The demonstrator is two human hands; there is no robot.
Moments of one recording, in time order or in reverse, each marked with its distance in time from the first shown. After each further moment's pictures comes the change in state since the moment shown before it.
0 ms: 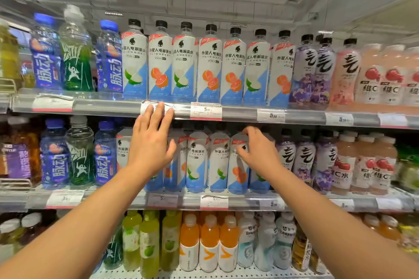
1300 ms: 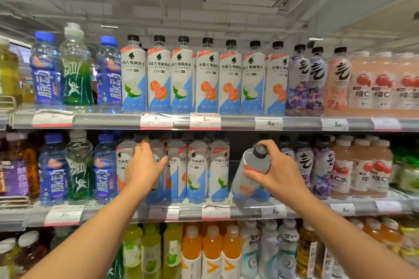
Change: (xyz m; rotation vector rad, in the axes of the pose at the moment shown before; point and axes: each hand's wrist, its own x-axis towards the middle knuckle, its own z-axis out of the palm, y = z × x) left_hand -0.006 -0.024 0.051 -0.271 -0.213 -0.527; right_hand -0.070 -0.005 -0.055 0.340 0.093 -0.081
